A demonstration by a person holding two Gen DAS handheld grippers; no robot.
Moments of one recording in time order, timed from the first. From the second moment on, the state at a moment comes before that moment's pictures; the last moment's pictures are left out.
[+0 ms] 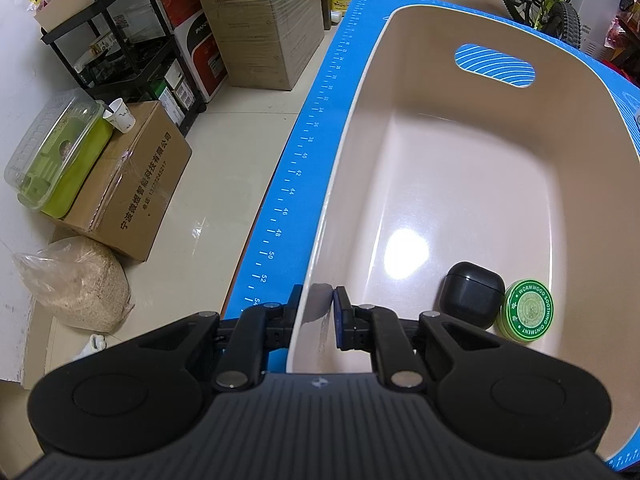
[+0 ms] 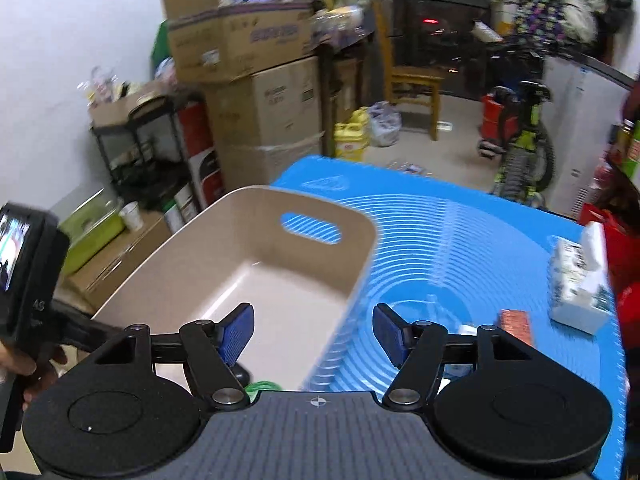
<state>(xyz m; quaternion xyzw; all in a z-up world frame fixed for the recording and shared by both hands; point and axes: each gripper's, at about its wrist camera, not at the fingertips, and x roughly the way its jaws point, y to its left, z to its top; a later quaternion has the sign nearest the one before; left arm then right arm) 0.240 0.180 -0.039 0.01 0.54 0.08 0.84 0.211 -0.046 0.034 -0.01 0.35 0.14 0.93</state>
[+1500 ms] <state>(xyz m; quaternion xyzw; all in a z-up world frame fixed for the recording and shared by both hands) 0.240 0.181 -0.039 0.01 0.54 0.08 0.84 0.204 -0.105 -0.104 0.00 0.50 0.05 0.86</state>
